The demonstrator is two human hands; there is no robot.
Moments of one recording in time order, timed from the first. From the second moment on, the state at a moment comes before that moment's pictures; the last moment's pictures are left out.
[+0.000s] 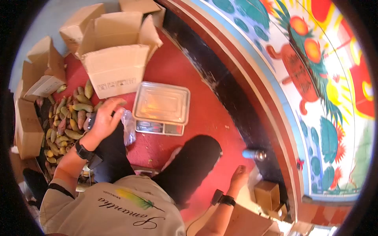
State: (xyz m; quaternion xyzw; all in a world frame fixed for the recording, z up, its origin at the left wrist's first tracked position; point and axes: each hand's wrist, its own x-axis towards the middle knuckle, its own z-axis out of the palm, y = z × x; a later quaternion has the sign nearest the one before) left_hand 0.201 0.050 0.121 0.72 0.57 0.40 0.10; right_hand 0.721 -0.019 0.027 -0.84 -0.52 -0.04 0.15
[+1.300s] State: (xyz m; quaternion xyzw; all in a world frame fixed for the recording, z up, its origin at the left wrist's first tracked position) left_hand 0.032 0.152 0.111 0.61 0.77 -0.11 -0.17; right_hand 0.567 0.080 0.096 -0.56 -0.79 -0.05 0.25
